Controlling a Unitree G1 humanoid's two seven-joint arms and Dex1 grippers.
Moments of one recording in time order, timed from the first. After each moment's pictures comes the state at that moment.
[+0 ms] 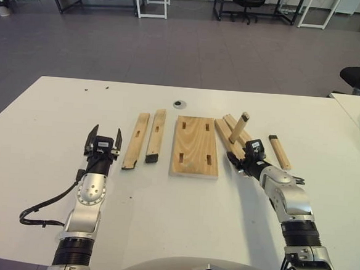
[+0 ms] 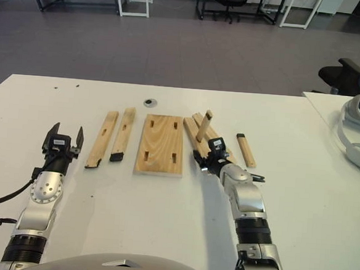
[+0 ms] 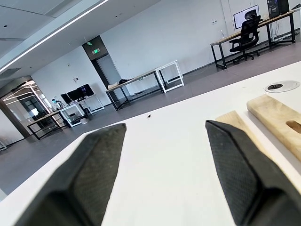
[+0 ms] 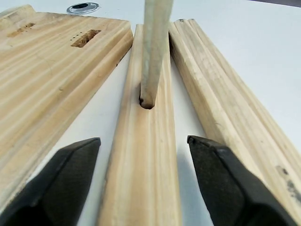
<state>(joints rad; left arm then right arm) 0.07 0.25 0.11 0.03 0.14 -0.18 0.06 -0.20 -0.28 0.01 0.08 0.15 0.59 0.34</state>
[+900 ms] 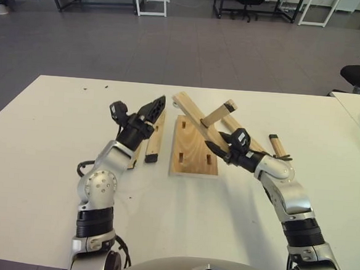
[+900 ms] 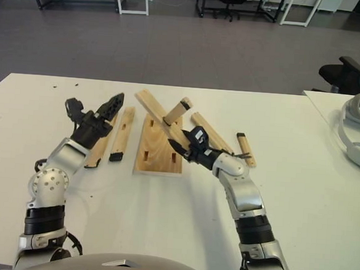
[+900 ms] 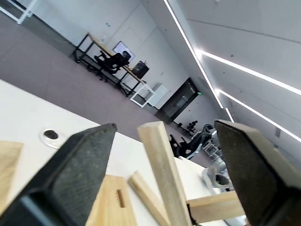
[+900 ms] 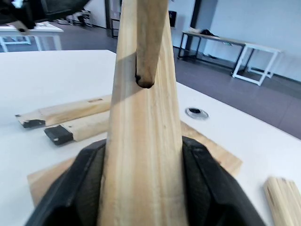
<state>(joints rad) -0.23 0.05 0.23 -0.26 -1.02 0.58 -0.18 -0.23 -0.32 0.16 -0.09 0.20 0.26 0.70</state>
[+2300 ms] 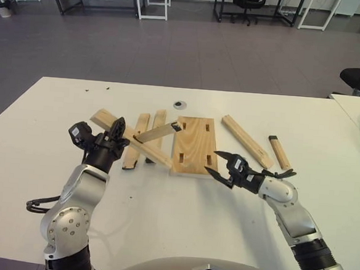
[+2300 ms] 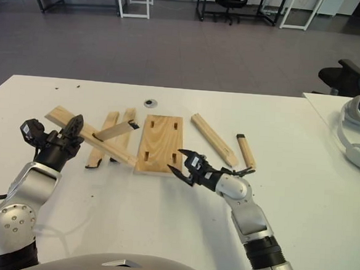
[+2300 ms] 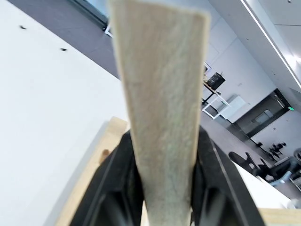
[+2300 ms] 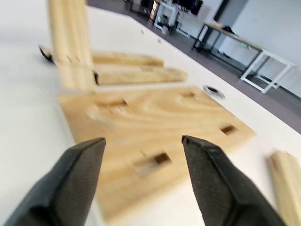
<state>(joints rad) 0.11 0.07 0.30 -0.63 -0.97 0.61 0.25 -0.05 -0.43 0.21 0.02 0.01 0.00 0.65</state>
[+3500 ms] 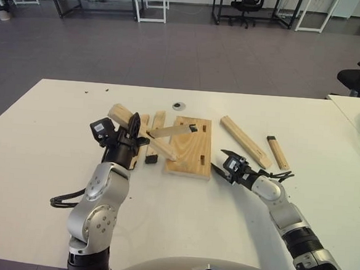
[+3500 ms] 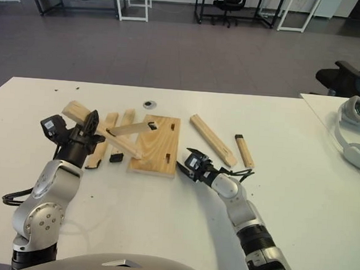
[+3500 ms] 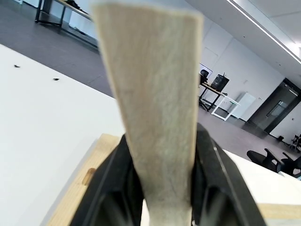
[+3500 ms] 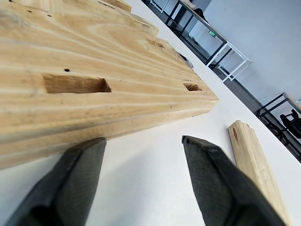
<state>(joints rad) 0.05 0.07 0.06 -0.64 -0.63 0.53 0.24 -0.15 -0.40 0.29 0.30 -0.17 -0.20 0.49</state>
